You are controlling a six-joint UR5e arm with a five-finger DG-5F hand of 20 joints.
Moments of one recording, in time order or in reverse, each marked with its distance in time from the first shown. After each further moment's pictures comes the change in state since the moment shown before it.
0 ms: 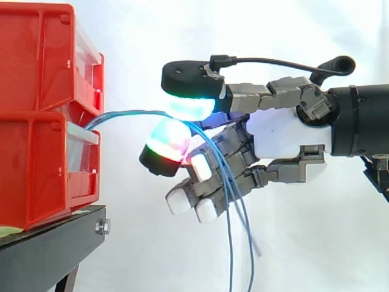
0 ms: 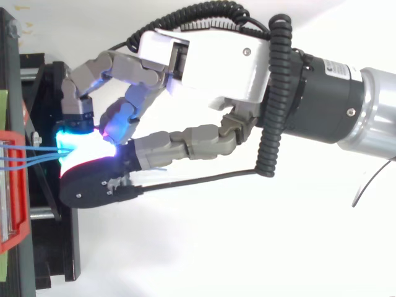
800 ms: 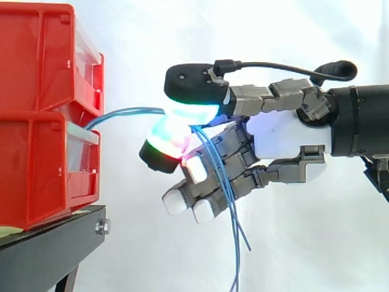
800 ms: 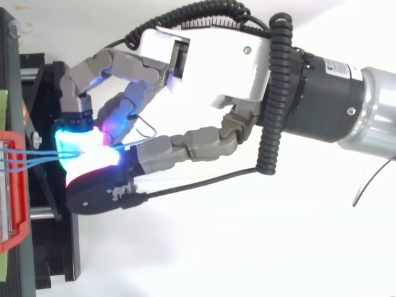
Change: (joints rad) arm 0.000 0.000 0.000 -0.002 0.007 0.001
